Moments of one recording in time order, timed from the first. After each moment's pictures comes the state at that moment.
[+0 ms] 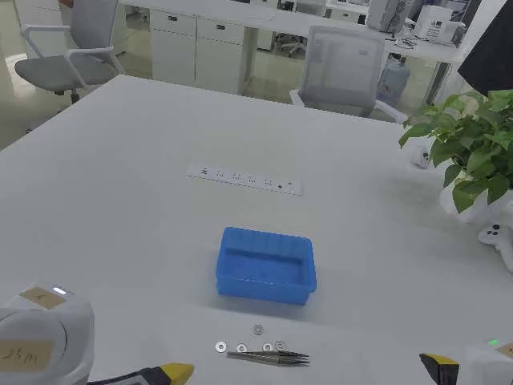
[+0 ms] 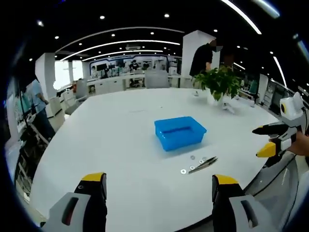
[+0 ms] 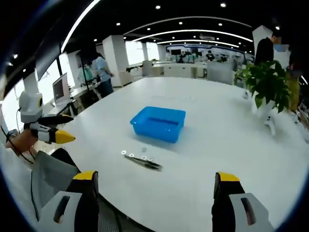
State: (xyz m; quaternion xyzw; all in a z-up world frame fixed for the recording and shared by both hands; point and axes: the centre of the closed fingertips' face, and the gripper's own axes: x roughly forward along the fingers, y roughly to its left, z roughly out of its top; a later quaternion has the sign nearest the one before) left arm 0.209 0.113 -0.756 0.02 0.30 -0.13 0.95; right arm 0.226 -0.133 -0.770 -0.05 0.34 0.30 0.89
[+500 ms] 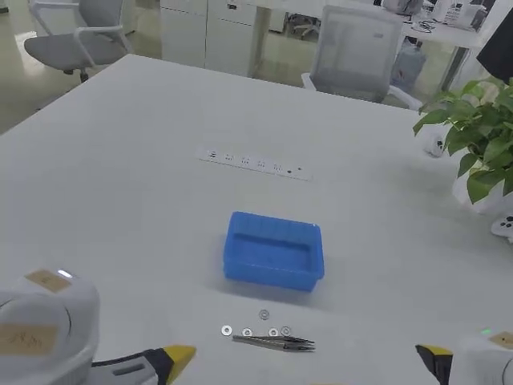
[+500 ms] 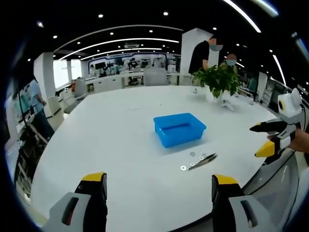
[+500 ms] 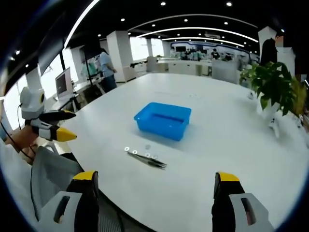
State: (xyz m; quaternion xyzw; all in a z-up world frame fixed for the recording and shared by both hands) left arm 0.207 0.114 -0.757 0.02 0.30 -0.12 0.95; right arm 0.223 -0.130 -0.771 -0.05 0.34 0.31 0.89
